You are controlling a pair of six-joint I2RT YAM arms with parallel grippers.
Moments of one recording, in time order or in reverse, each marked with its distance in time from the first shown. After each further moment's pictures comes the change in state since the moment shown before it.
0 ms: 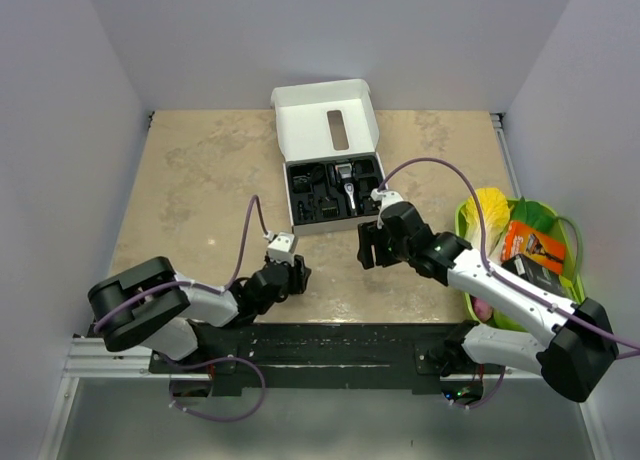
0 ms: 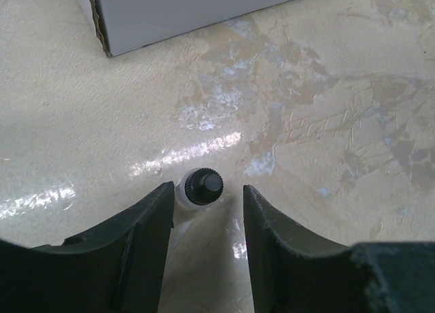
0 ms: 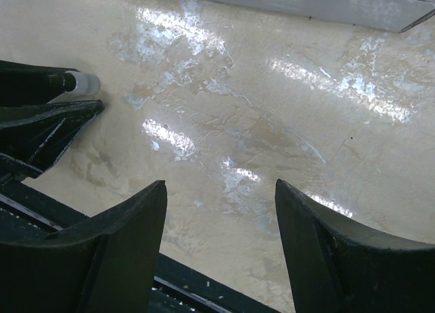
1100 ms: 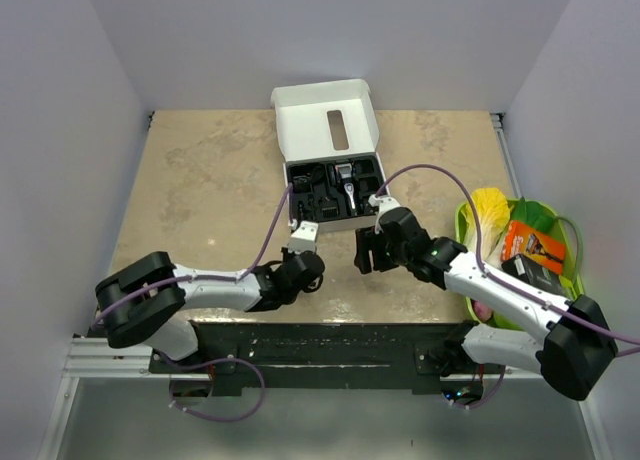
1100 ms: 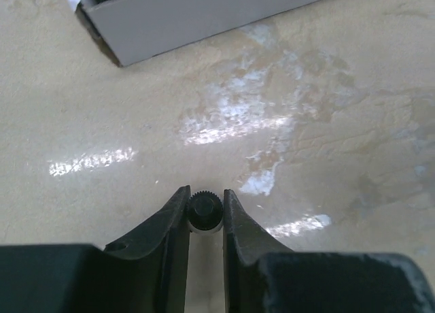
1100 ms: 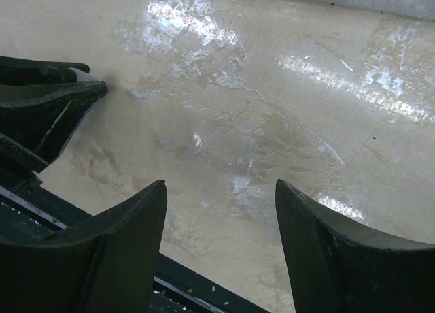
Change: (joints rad) left arm -0.086 0.044 0.282 -0.492 -0.210 -0.092; right arm 0.009 0.006 -0.065 0.070 -0.035 0.016
